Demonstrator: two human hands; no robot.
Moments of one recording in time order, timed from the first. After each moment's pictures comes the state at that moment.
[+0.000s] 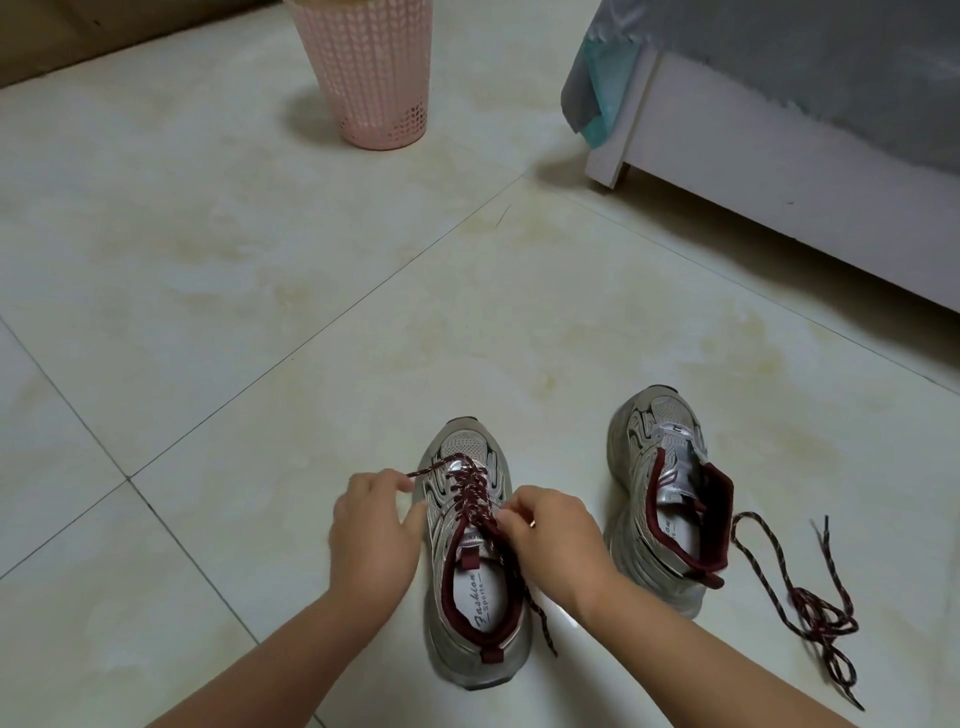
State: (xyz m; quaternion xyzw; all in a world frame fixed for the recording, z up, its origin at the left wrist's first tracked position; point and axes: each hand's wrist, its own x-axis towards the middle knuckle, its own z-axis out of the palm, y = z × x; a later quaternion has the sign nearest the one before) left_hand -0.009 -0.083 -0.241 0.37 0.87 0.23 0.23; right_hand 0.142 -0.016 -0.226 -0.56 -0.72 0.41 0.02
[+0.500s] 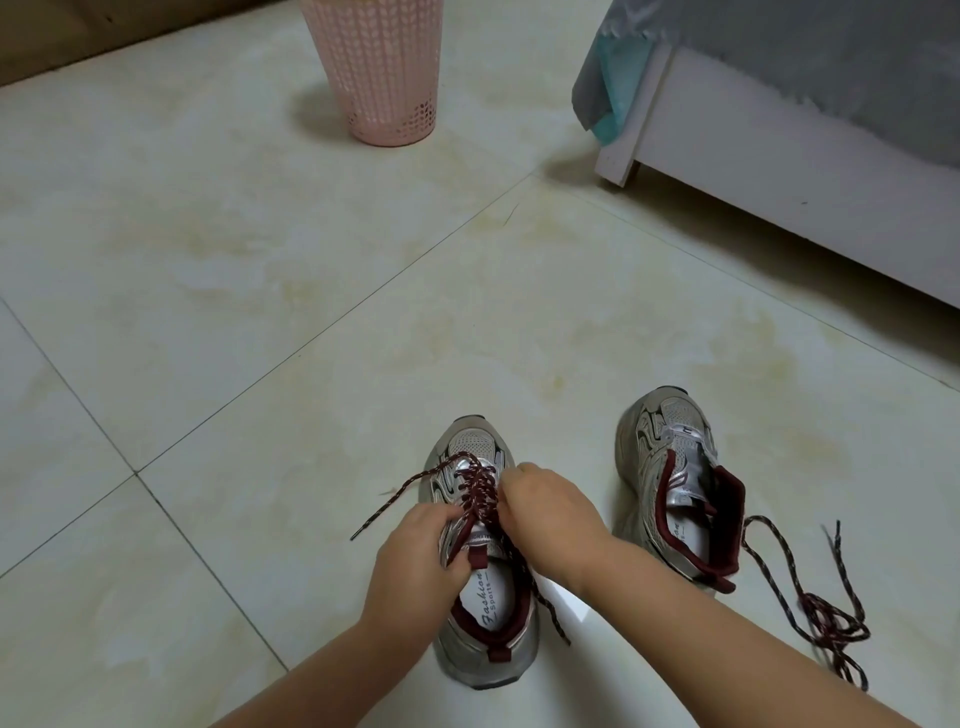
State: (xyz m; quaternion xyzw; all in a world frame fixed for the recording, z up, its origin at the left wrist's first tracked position) left_hand 0.015 -0.100 -0.255 0.47 0.79 0.28 0.27; right_hand 0.120 0.002 -0.220 -0.44 -0.86 0.26 -0.09
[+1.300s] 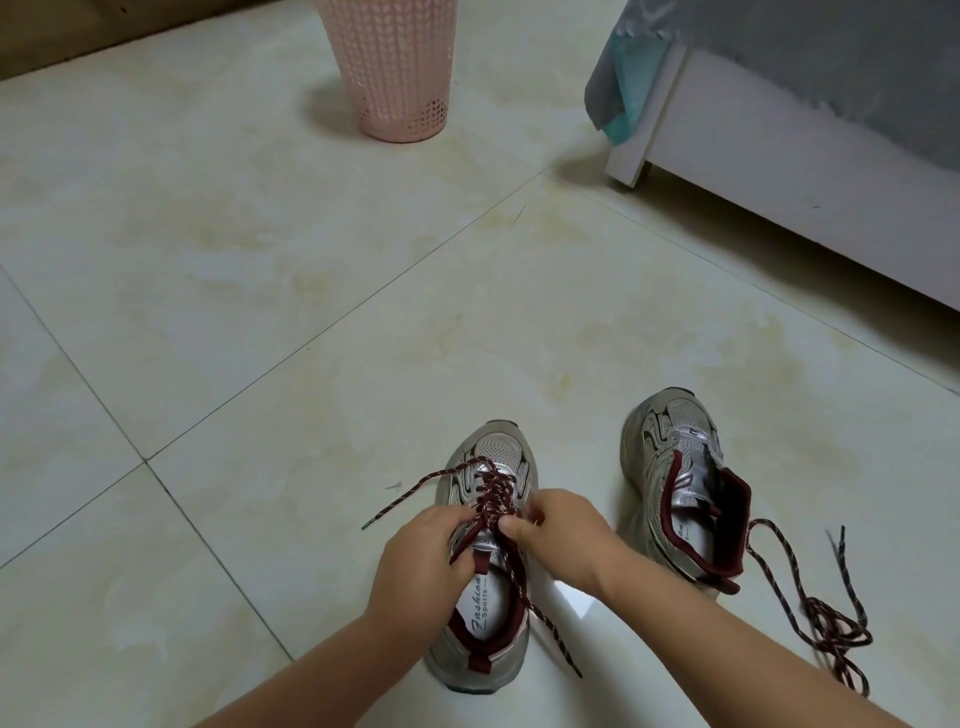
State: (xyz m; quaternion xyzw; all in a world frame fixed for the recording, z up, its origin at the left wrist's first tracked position) left_hand 0.014 -0.101 -0.256 0.50 0.78 0.26 0.27; right_hand 0.137 -0.005 -0.224 -0.53 -0.71 0.45 -0.10
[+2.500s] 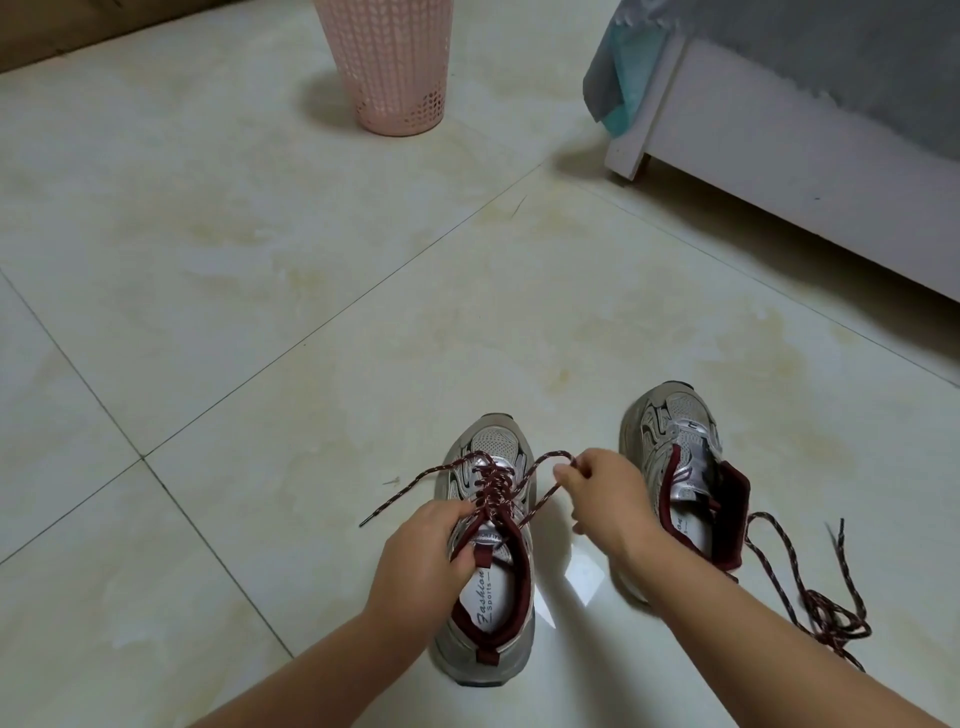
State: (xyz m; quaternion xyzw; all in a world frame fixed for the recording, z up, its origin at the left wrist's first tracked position) left_hand 0.015 -0.104 -0.261 0.49 0.78 0.26 0.27; right_hand 0.149 0.015 -0.214 -0.64 -0.63 0.43 0.07
